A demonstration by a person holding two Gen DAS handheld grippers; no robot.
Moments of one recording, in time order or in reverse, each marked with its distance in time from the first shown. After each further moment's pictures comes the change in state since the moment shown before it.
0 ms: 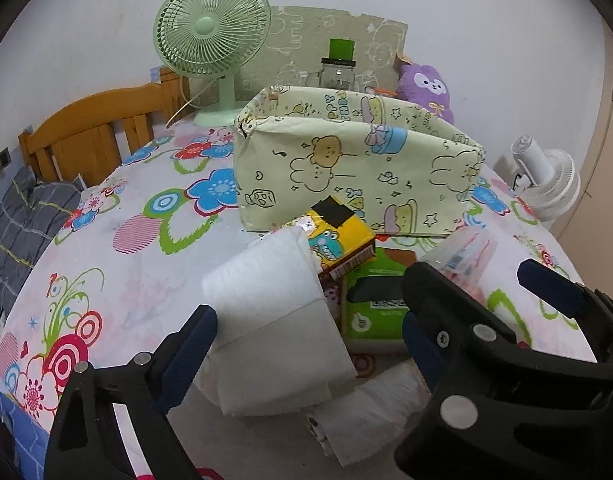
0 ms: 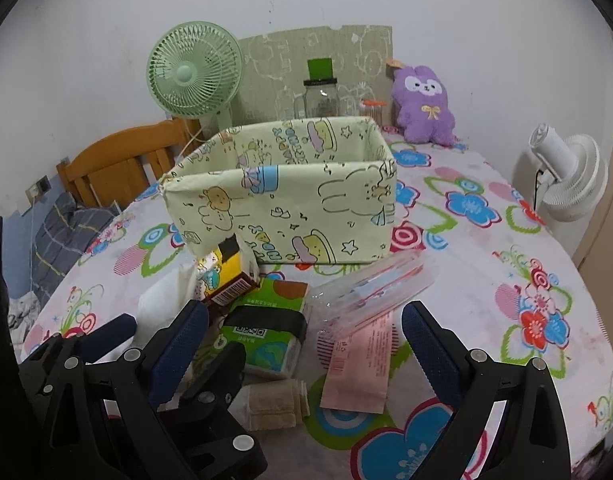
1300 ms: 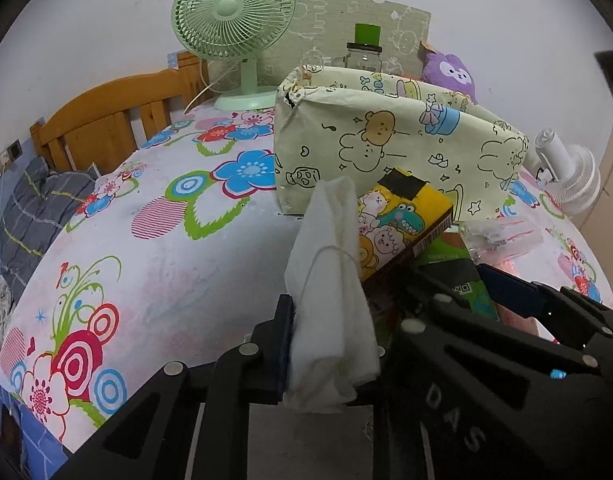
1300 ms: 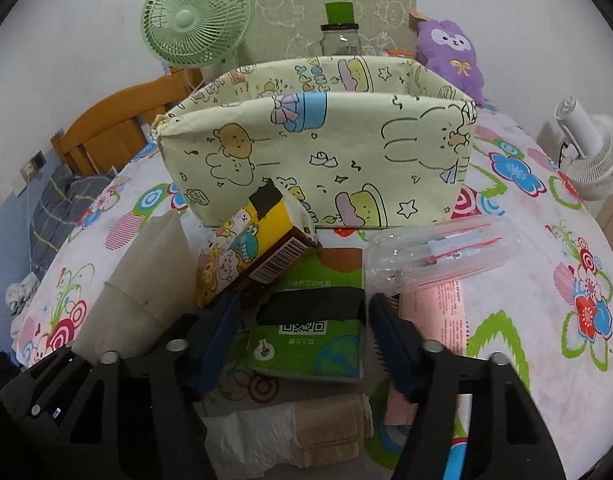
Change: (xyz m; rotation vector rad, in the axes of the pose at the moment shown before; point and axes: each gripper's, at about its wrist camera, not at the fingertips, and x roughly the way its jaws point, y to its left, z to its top) left arm 0.015 0.022 -0.004 -0.008 0.037 0.061; right arm 0.051 0.027 -0.001 0.001 0.168 -0.004
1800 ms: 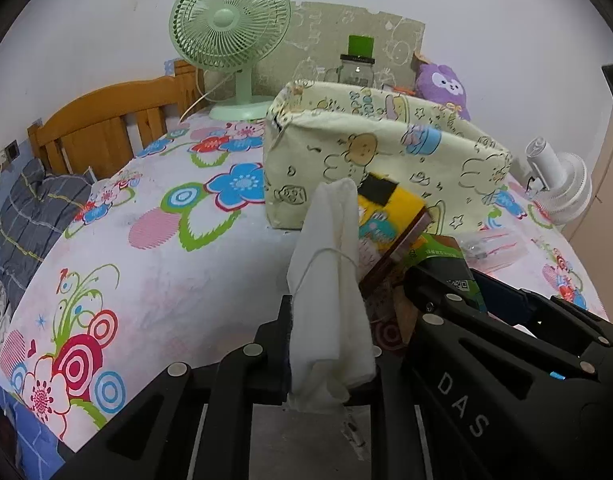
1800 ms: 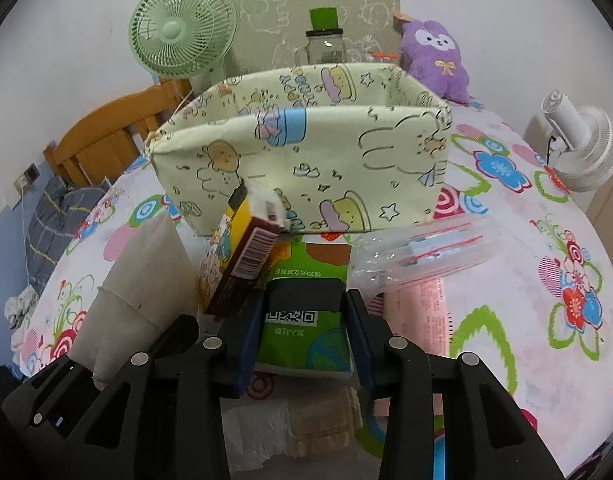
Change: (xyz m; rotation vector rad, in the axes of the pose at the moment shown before) left arm -0.012 -0.005 0.006 -0.013 -0.029 -0.036; right arm -0.017 -0.005 0.002 0.038 -0.031 -0.006
